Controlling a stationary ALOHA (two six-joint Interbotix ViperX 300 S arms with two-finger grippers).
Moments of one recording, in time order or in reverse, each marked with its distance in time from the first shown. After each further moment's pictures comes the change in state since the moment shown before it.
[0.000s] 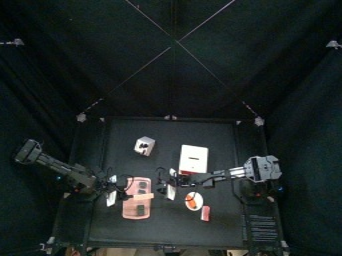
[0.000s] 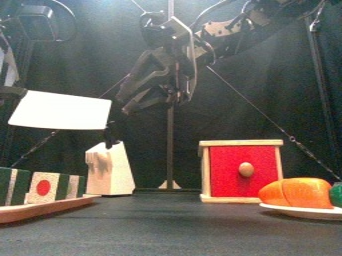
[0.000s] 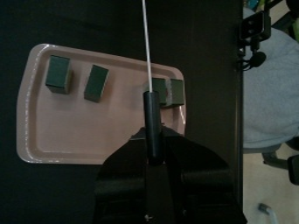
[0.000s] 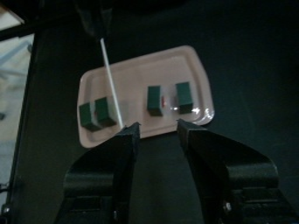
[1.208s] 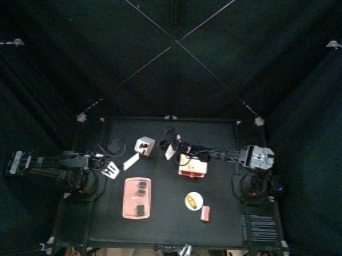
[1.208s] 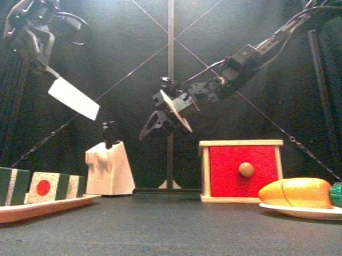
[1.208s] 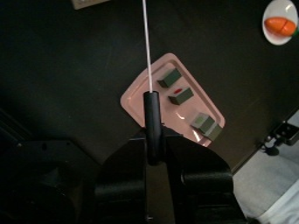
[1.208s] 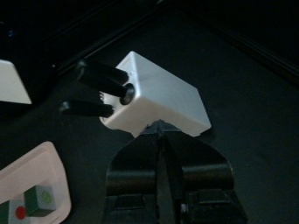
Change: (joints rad) left arm 0.433 -0.020 -0.459 0.051 0.795 -0.287; right arm -0.379 0.166 -0.098 0.037 -0.193 -0.002
